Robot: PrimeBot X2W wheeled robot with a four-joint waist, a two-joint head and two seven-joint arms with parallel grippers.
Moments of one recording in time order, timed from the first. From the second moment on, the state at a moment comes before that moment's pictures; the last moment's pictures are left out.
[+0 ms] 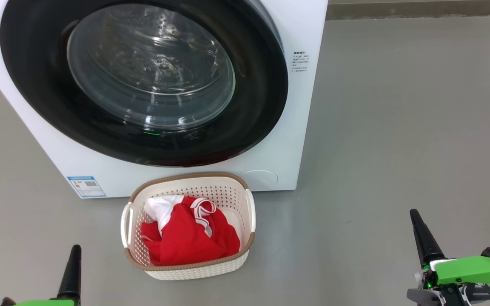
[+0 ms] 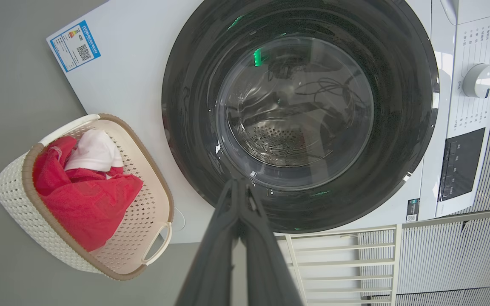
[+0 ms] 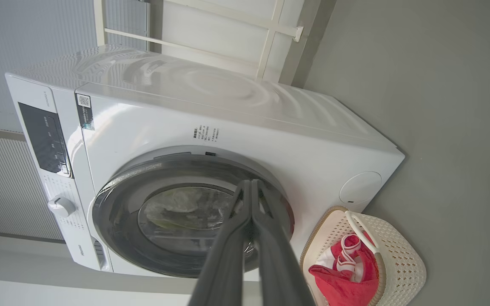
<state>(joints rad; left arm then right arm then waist) -0.05 0.06 0.05 0.27 -1.43 -0.13 0.04 -0.12 -0.07 -0.09 0.31 1.41 0.13 0.05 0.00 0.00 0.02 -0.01</state>
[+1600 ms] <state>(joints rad) -0.07 0.04 0.07 0.27 -1.61 -0.13 0.10 -0.10 -0.05 -0.13 0.28 1.60 0.13 0.11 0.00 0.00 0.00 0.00</state>
